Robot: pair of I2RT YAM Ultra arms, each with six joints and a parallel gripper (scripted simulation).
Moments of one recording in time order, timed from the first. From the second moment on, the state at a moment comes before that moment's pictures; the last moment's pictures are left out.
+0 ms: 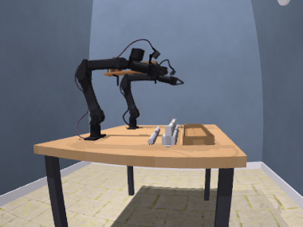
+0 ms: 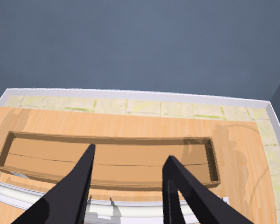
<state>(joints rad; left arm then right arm) -0.15 1.26 1.25 -0.24 -0.01 0.14 0.00 1.21 1.20 -0.24 0.01 0.29</state>
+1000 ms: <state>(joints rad) -0.20 1.18 1.04 -0.11 -0.11 0.20 -0.03 1.14 1.01 -0.06 -0.02 0.34</state>
